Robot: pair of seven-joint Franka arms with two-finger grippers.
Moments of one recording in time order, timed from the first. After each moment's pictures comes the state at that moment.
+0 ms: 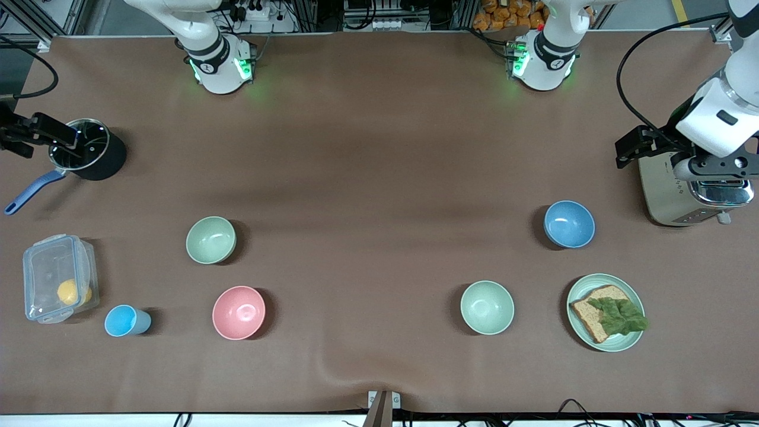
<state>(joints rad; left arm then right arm) 0.06 0.04 -0.21 -1.53 0.03 1.57 -0.14 -0.06 0.01 -0.02 -1.53 0.04 1.49 -0.06</state>
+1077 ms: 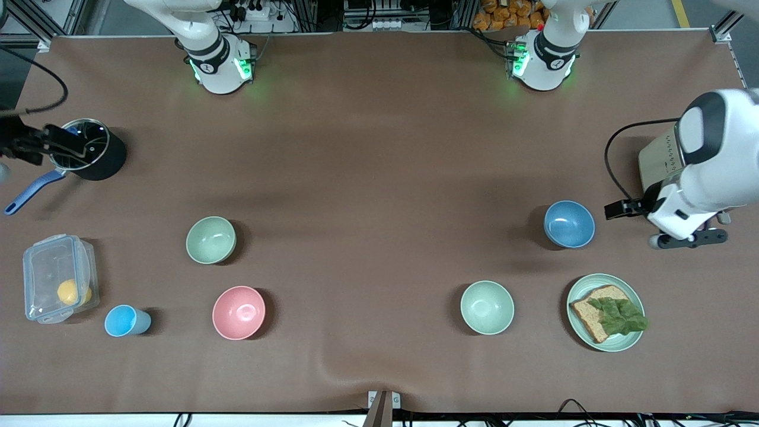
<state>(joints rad) 0.19 0.23 -0.18 -1.90 0.09 2.00 -0.11 -0.05 0.08 -0.01 -1.54 0.04 1.50 -0.06</state>
